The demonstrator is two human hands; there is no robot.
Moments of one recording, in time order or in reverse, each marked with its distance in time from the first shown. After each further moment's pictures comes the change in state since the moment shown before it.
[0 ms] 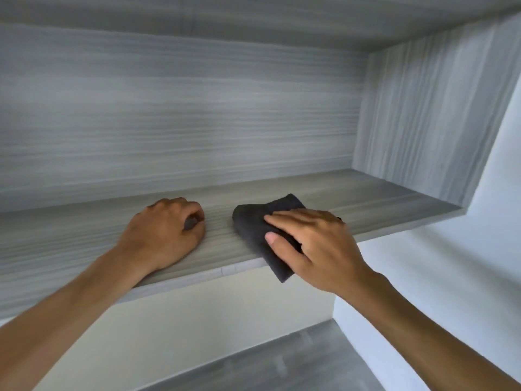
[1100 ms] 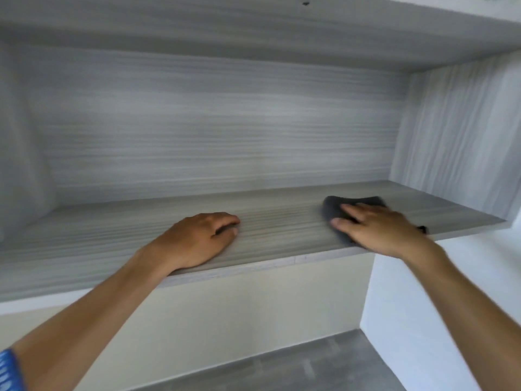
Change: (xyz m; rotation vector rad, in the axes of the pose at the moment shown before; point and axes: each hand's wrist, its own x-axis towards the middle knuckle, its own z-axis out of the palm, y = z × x) left_hand -0.040 -0.057 -0.036 -0.096 -0.299 0.042; right_hand 0.039 -0.006 -0.027 -0.141 -0.616 0.554
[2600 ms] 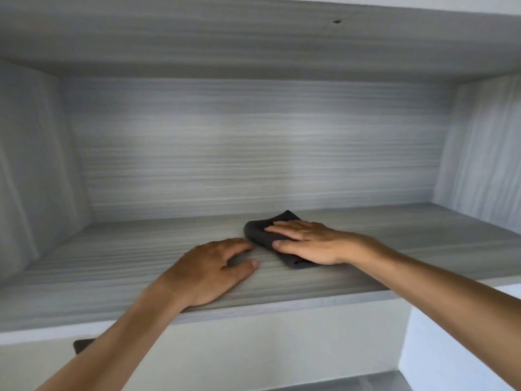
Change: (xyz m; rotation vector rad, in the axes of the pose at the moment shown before) left_hand -0.007 -0.002 -0.003 -0.074 0.049 -0.122; right_hand 0.084 -0.103 0.026 0.077 -0.318 -0.579
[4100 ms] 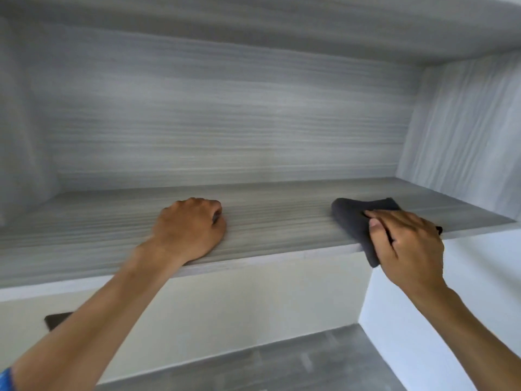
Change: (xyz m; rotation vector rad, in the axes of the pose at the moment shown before) left_hand -0.003 -0.001 0.003 0.284 0.231 -0.063; right_hand -0.149 0.048 0.064 -0.302 1.091 0.366
